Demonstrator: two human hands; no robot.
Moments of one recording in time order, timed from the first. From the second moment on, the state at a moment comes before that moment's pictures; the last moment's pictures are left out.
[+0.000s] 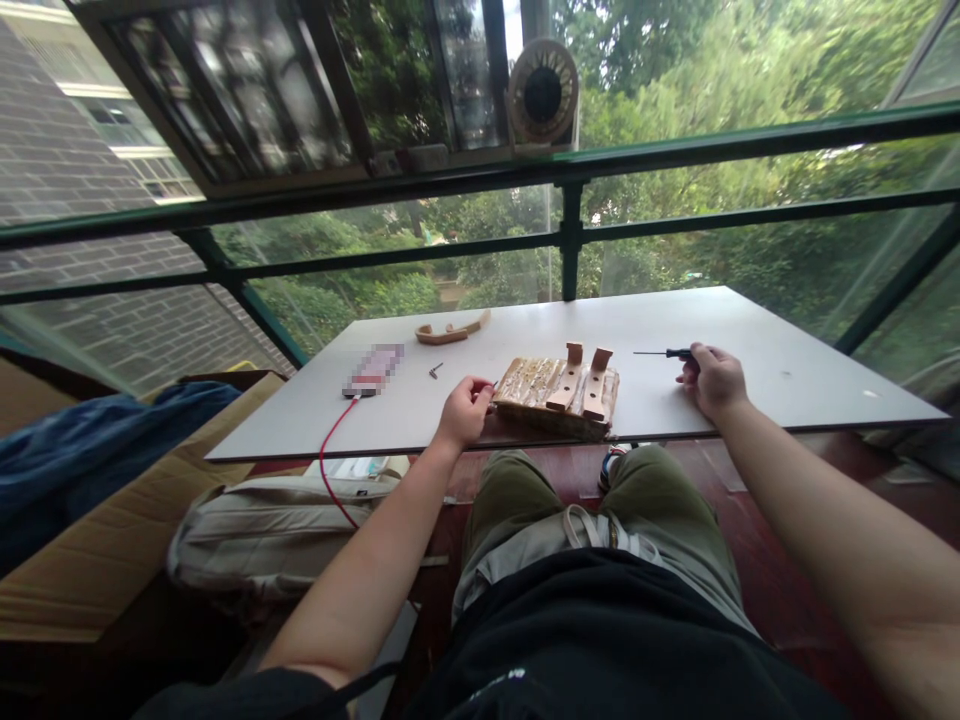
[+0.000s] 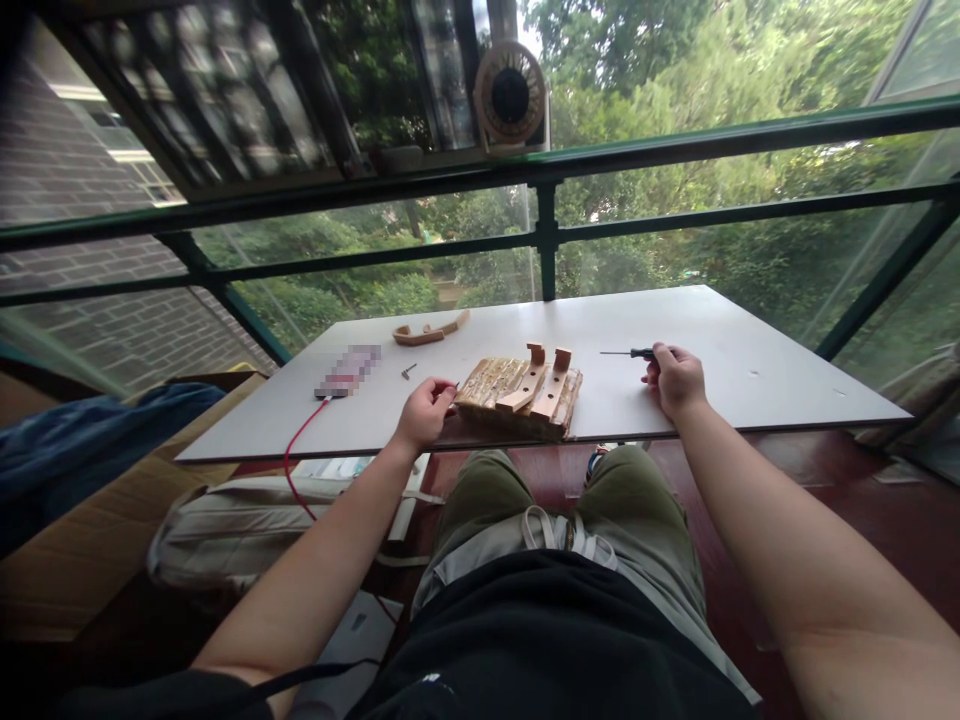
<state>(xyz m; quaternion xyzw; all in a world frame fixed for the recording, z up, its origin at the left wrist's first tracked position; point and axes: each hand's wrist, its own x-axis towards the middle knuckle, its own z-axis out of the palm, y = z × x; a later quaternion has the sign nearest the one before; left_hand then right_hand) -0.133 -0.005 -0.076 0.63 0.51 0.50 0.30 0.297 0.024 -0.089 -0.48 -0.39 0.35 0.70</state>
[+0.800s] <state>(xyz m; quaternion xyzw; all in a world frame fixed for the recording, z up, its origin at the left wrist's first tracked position) -0.109 -0.038 -0.074 0.65 0.51 0.51 0.24 0.297 0.018 -0.082 -0.48 -0.39 0.37 0.70</state>
